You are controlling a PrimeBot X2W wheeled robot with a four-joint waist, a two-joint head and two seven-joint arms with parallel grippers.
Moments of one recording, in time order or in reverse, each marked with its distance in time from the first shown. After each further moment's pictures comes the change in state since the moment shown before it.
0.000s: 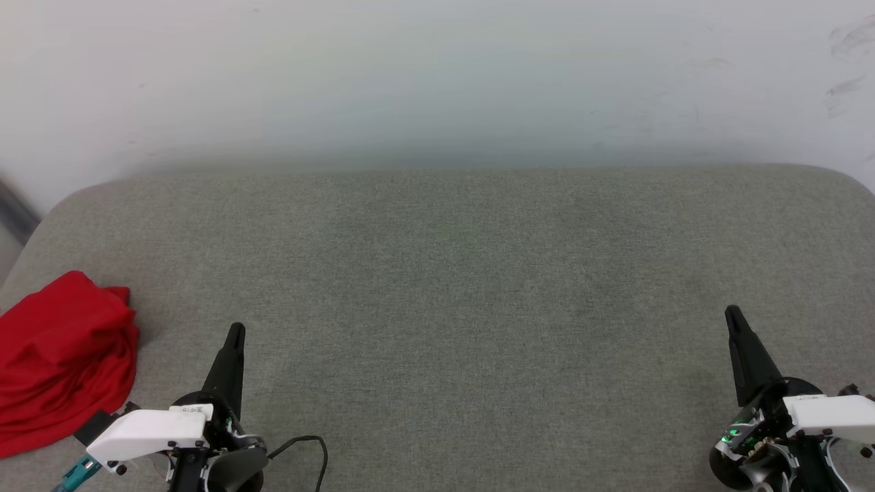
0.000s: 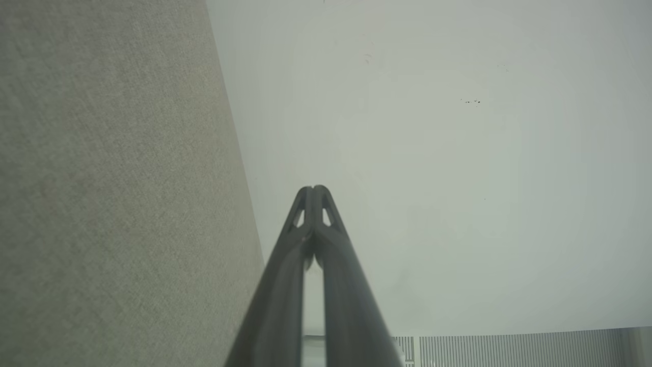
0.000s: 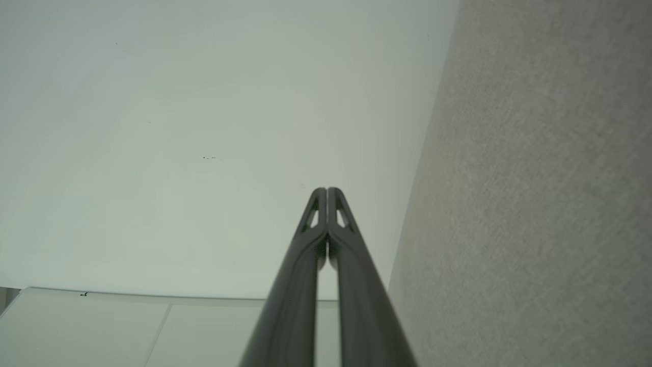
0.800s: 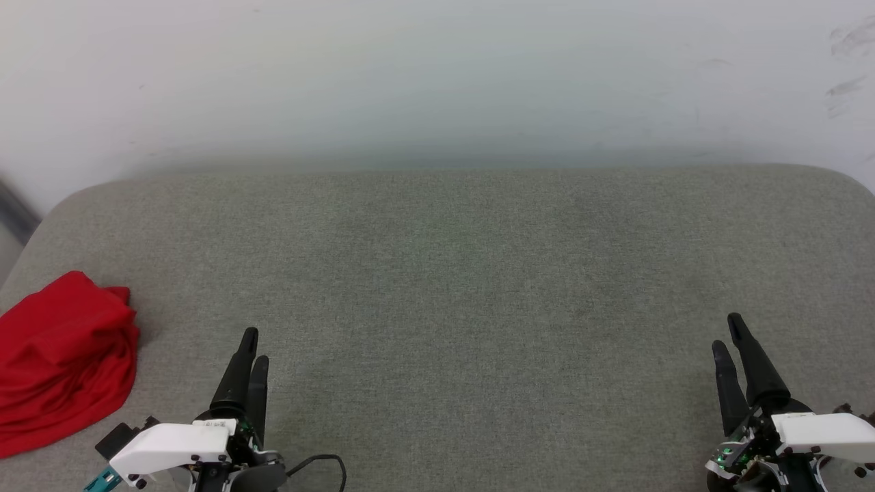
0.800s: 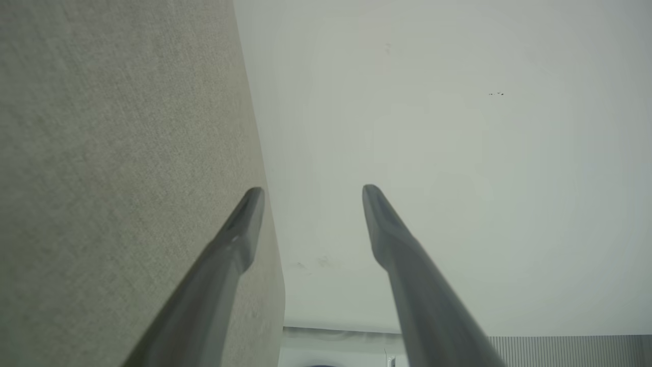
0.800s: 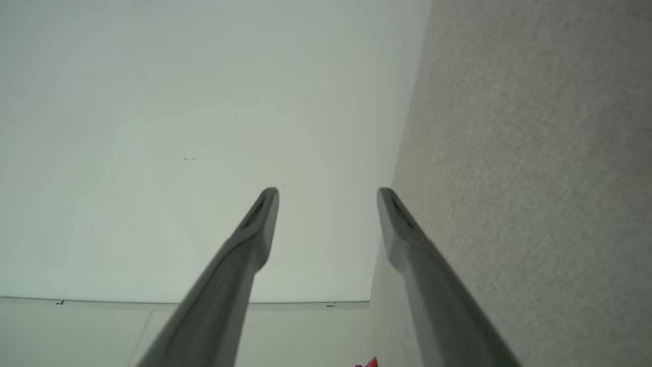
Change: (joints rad) left arm 0.032 -0.011 -0.040 0.015 0.012 0.001 -0.029; right arm 0.038 0.005 0.015 0.007 -0.021 -0.001 -0.030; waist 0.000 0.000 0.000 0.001
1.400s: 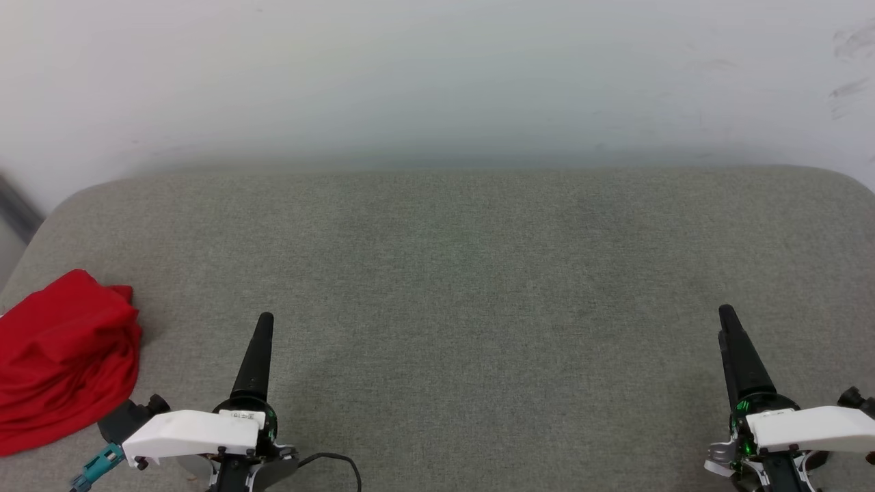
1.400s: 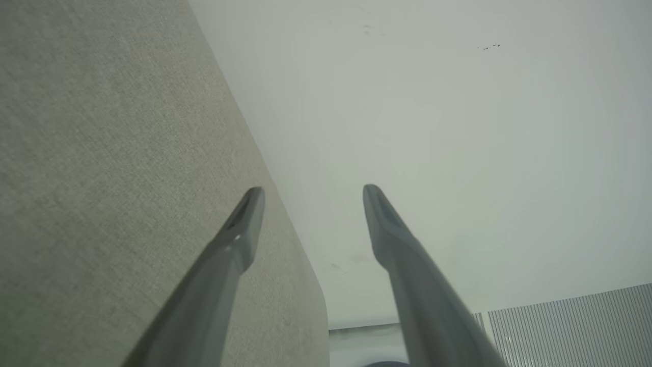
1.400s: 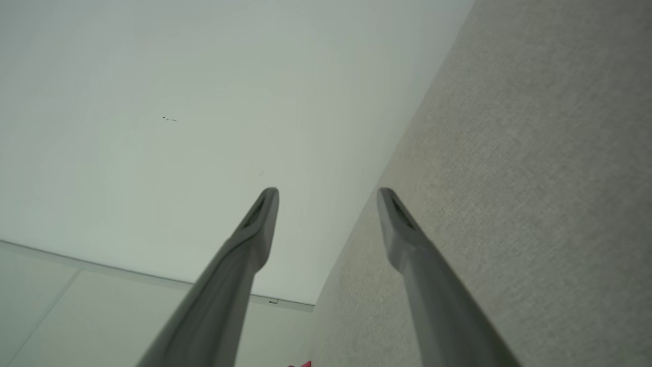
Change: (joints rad) left arm -0.002 0.001 -0.059 -0.055 0.210 0.000 -0.077; right arm 0.014 -0.003 0.038 -0.060 -0.261 0.000 -0.078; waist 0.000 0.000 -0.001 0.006
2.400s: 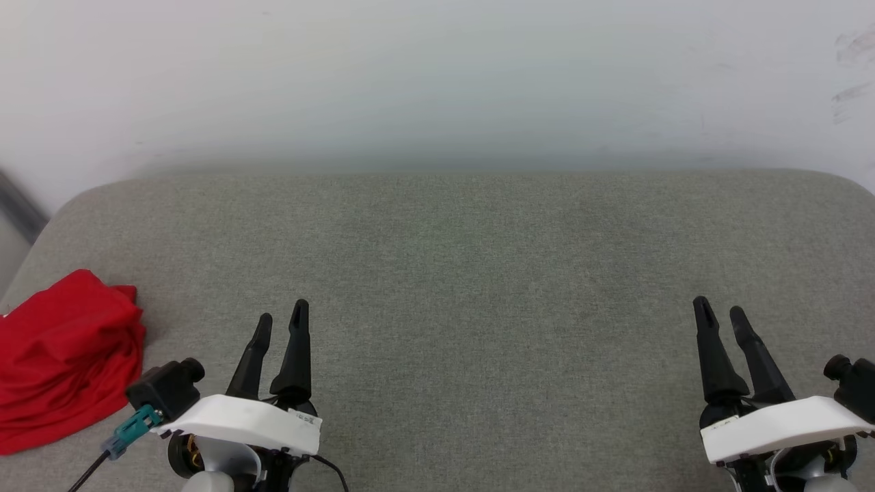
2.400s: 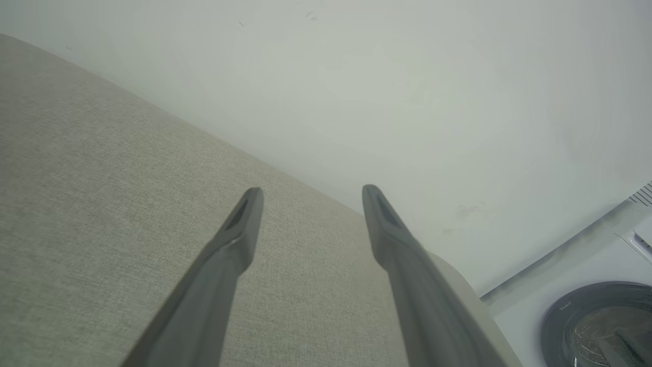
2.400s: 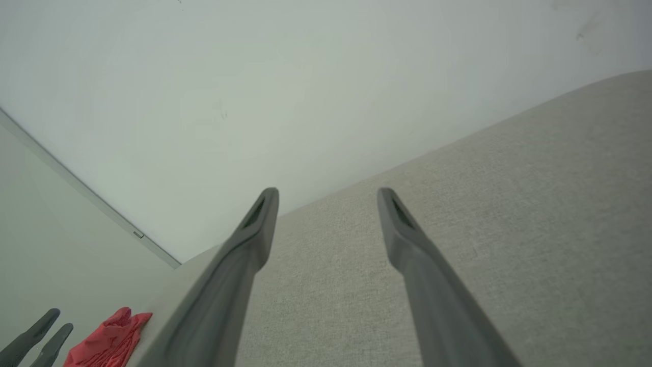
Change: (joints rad) left arm -0.015 -0.002 -0.053 -0.041 0.674 0.009 -0.105; right arm 0.028 0.004 0.019 -0.129 -0.709 0.000 -0.054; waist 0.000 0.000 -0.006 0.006
